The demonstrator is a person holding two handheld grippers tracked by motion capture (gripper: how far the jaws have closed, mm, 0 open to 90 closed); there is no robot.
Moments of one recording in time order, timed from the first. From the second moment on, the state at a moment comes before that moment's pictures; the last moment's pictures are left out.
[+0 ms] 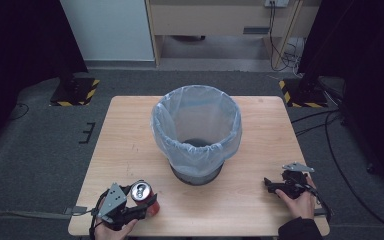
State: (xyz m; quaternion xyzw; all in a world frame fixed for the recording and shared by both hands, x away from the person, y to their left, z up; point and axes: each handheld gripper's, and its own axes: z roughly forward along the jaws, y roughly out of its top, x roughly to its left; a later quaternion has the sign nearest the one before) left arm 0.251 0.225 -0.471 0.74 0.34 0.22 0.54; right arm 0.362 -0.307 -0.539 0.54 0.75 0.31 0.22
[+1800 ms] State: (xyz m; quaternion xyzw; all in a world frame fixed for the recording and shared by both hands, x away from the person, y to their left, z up) left arm 0.289 0.240 -0.324 0.61 0.30 0.33 0.65; right arm 0.362 -0.307 -0.539 0.54 0.75 0.31 0.22
